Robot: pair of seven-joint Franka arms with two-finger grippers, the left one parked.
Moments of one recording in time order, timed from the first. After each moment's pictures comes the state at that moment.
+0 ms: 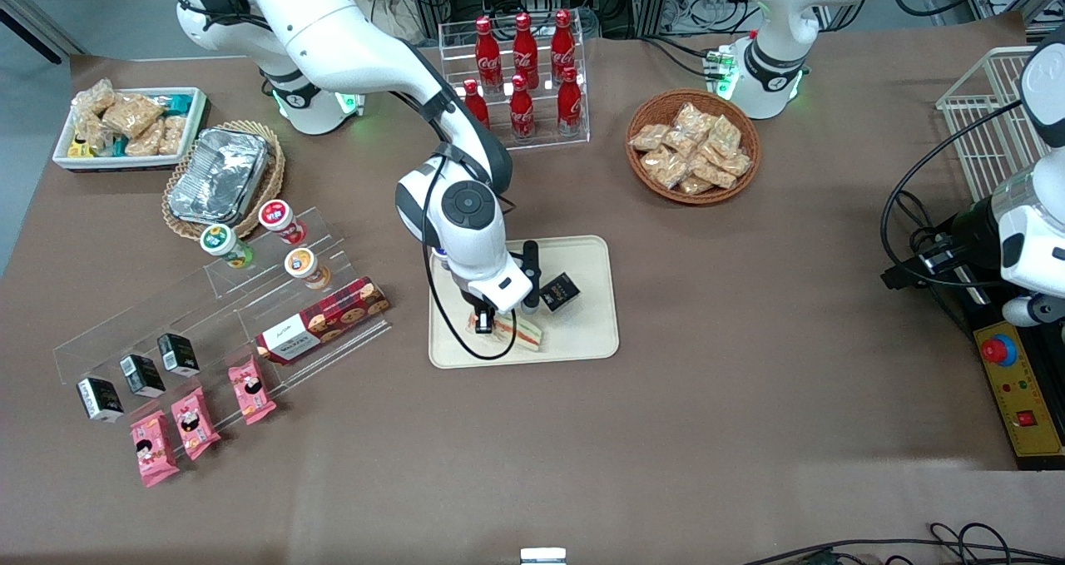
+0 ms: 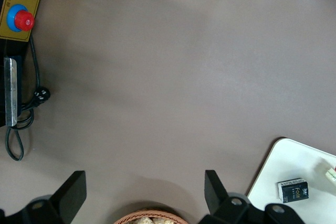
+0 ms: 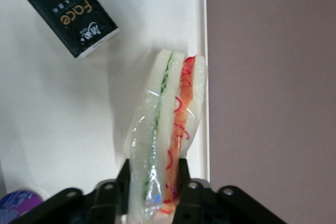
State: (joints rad) arm 0.78 0.62 -0.13 -1.61 -0.07 2.30 -0.80
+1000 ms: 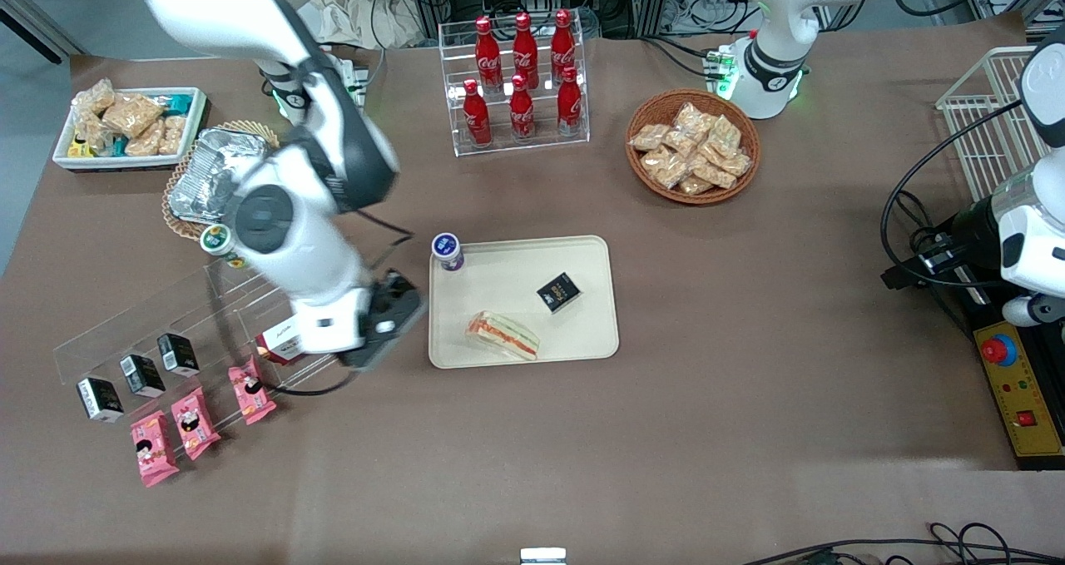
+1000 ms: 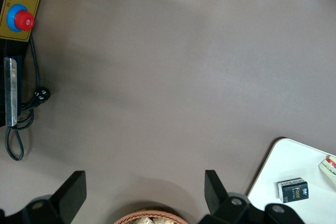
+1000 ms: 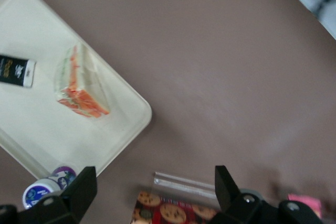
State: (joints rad) arm 0.49 0.35 -0.16 -1.57 0.10 2.01 -0.38
